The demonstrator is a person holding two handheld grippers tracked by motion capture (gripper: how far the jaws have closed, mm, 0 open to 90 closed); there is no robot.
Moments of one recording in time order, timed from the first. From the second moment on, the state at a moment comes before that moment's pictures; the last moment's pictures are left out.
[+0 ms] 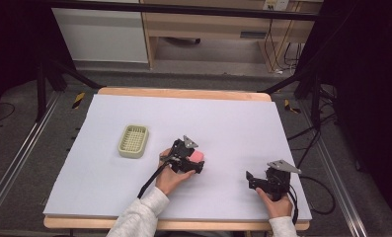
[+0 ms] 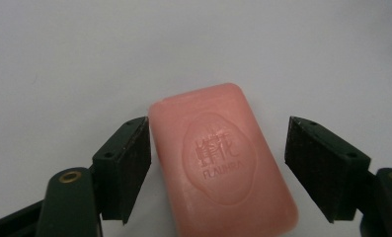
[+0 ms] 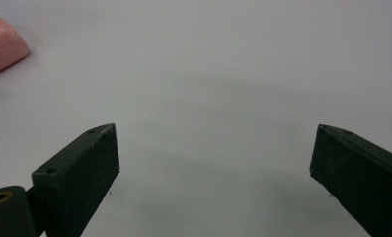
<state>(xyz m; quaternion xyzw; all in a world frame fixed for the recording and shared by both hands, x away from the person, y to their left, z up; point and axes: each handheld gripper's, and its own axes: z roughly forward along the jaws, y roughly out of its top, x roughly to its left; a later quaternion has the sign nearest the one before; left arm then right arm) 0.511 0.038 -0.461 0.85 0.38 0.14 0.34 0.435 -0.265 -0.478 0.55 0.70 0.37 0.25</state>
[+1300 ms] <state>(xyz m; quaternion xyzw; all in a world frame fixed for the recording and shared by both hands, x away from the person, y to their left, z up) 0.513 0.035 -0.470 0.85 0.40 0.13 0.32 0.436 -0.265 -0.478 0.55 0.70 0.37 0.25</state>
